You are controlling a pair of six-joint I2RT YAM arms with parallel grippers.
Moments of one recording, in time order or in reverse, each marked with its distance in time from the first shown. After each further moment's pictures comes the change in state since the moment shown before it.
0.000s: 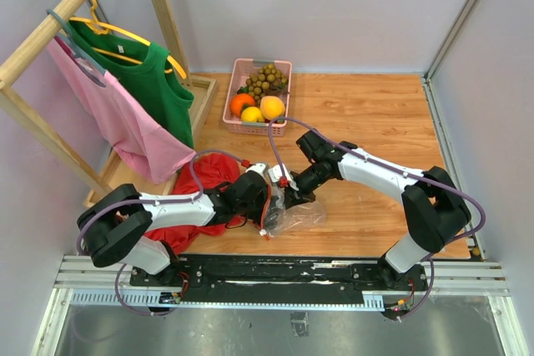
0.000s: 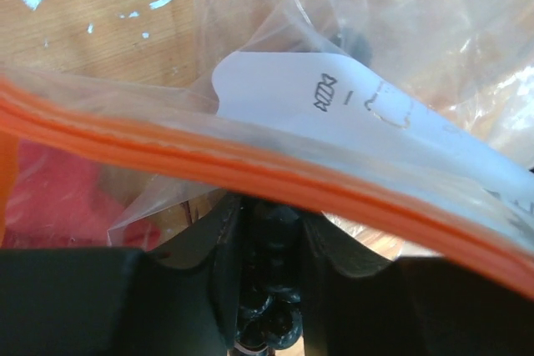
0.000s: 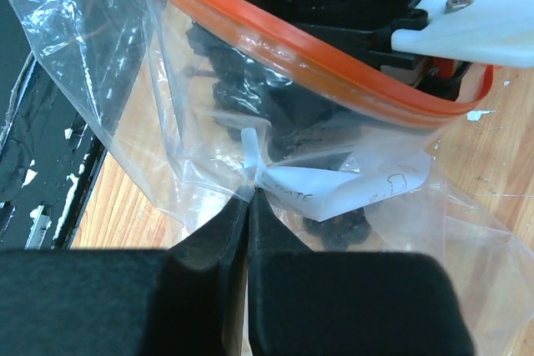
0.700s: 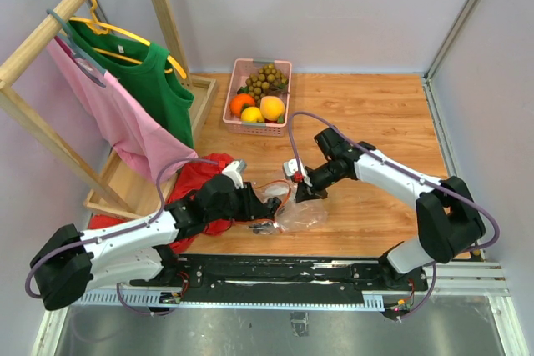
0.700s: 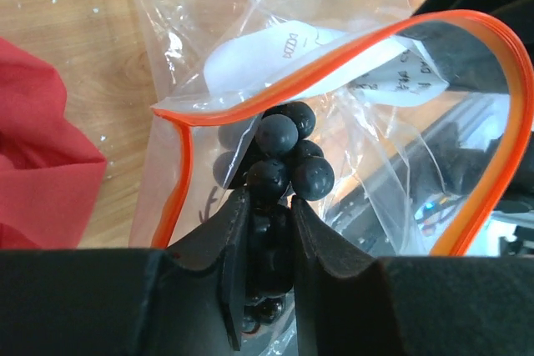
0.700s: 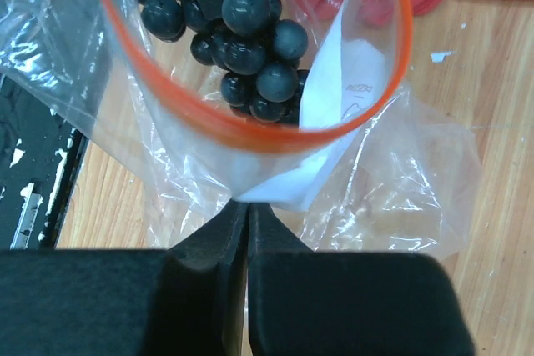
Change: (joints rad) left arm 0.034 -0.415 -0.138 -0.017 0.104 -0.143; right arm -0.117 -0.089 -0.072 0.002 0.003 -0.024
